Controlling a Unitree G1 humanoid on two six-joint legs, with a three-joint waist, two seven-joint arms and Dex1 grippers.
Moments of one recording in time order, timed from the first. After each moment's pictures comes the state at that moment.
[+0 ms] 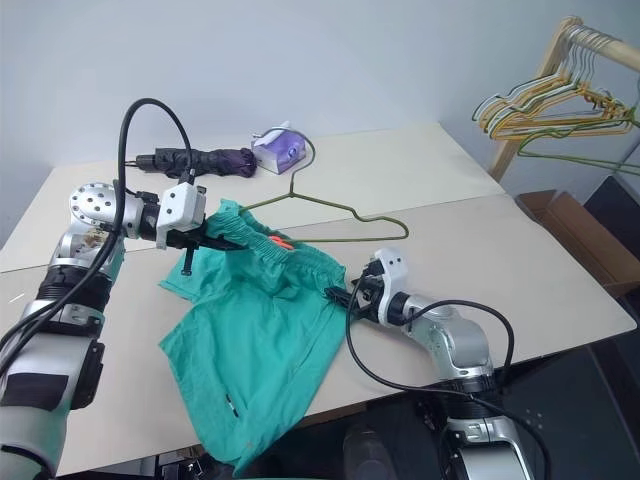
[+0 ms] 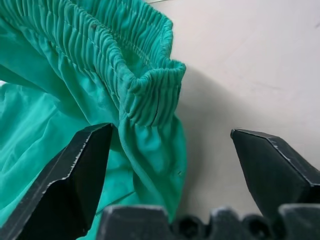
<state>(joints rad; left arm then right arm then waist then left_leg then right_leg) -0.91 0.65 -0.13 0.71 -0.14 -0.28 -1.54 -0.38 -0.27 0.02 0.01 0.44 0.78 0.60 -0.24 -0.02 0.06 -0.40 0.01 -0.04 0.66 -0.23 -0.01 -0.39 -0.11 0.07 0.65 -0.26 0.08</state>
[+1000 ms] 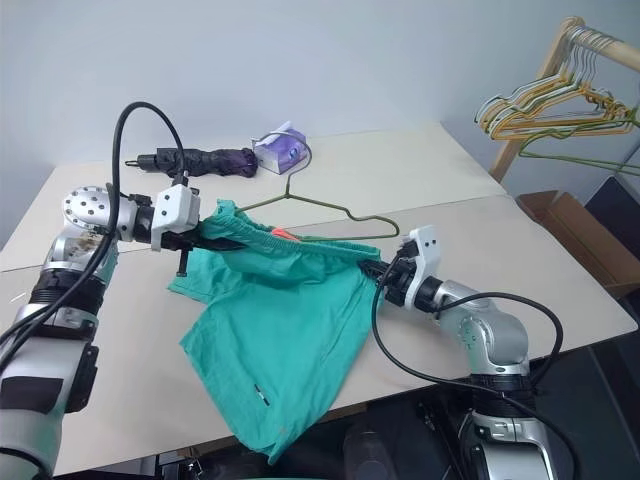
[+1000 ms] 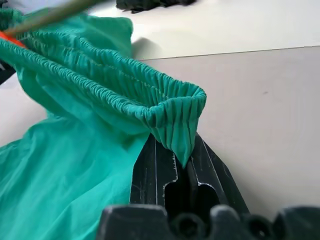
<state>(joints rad) -0.89 0.69 -0.13 0.71 -0.14 -0.28 -1.52 -0.36 -0.40 -0.11 -0.08 0.56 0.77 0.61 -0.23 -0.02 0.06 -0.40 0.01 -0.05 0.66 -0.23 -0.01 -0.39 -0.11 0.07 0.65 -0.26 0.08</state>
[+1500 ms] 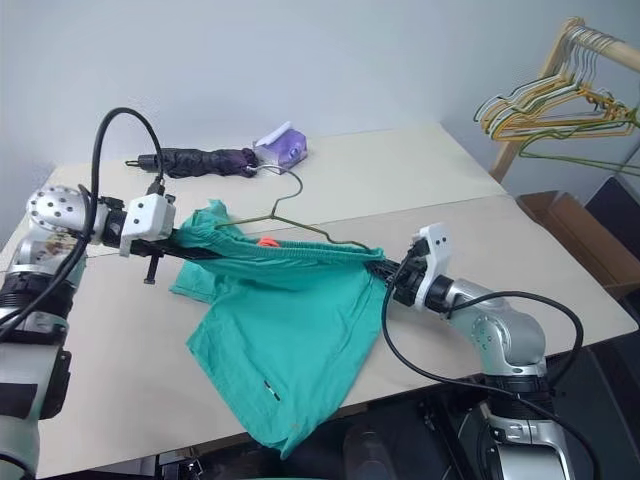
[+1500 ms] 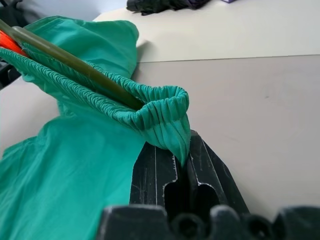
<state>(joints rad) -0.86 0.80 -0.15 0.73 -0.14 -0.33 -1.60 -0.35 -0.47 -0.10 -0.09 0.62 0.77 0.65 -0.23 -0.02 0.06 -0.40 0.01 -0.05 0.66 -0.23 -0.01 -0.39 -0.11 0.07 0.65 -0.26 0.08</state>
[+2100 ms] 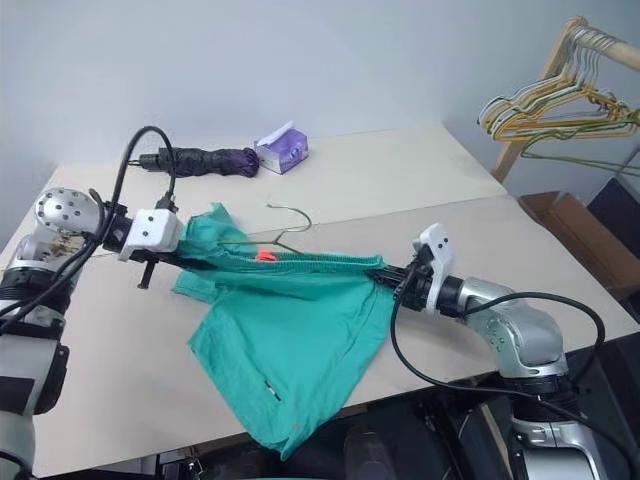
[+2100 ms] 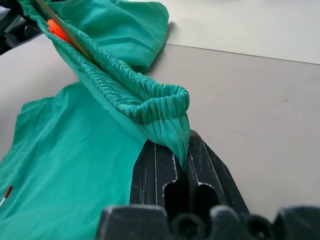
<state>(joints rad) -0.92 0.82 -0.28 0.88 -0.03 -0.49 -1.59 -0.32 -0.62 -0.01 -0.12 0.60 0.68 0.79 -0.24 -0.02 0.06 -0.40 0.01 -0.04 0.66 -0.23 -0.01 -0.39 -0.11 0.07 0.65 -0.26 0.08</state>
